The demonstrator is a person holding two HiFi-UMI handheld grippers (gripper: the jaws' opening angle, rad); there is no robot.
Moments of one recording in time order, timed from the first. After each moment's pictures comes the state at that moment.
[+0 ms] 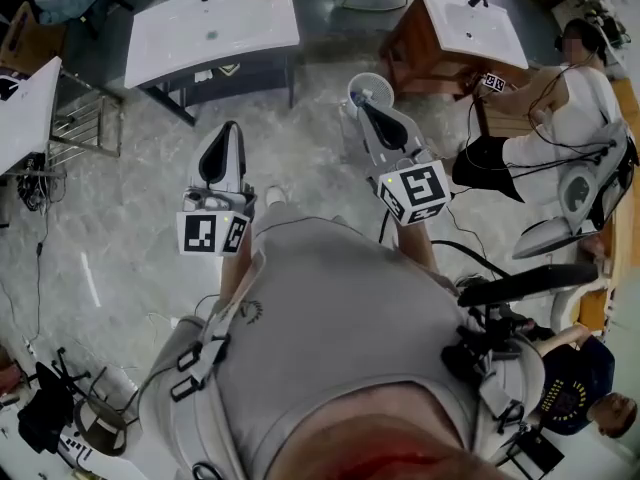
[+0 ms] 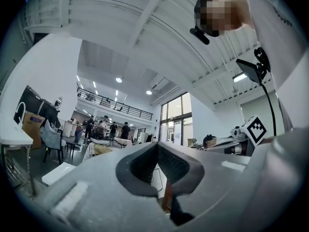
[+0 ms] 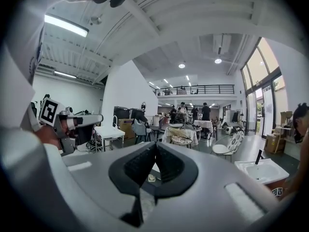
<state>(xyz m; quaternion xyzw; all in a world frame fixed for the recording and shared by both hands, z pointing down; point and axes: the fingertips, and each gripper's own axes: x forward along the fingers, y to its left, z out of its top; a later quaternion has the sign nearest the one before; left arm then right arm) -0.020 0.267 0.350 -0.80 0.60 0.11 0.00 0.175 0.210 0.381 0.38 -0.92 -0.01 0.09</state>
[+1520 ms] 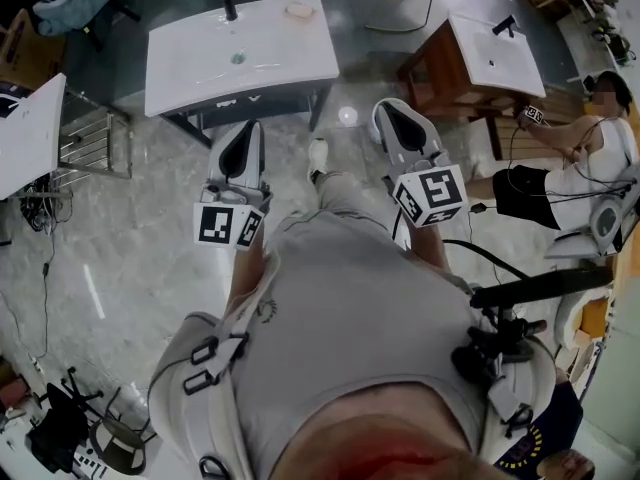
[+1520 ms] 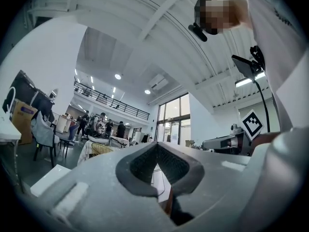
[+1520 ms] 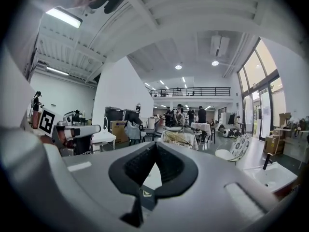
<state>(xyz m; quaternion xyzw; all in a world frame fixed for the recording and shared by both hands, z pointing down) -0.140 0.142 0.383 -0.82 0.56 0.13 -0.01 0.056 0.092 0.382 0.41 -0.91 -0.01 0.08</state>
